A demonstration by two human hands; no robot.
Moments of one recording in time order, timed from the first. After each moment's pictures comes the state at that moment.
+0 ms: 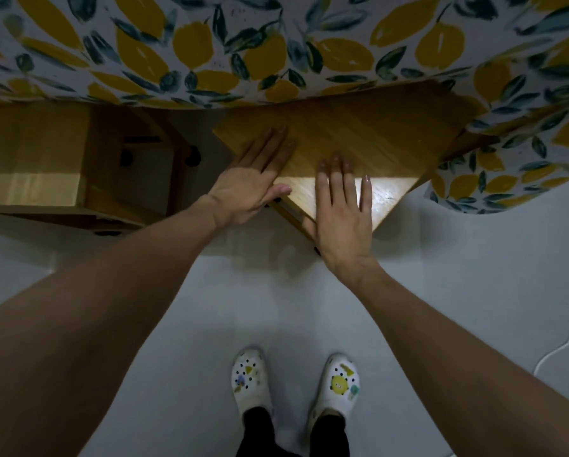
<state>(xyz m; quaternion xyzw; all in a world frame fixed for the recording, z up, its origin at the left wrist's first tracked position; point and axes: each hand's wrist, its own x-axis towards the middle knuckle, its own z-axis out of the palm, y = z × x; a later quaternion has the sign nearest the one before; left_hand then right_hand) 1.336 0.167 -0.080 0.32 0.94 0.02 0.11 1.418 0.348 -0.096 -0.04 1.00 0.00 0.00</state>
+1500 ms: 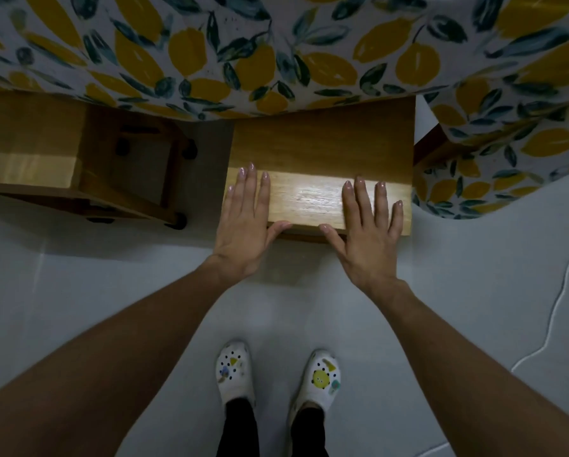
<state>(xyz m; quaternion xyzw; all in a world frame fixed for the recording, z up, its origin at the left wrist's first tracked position) 1.437 0.202 -0.078 0.11 0.99 0.06 0.10 1.461 0.415 -0.094 -0.02 1.00 -0.06 0.06</state>
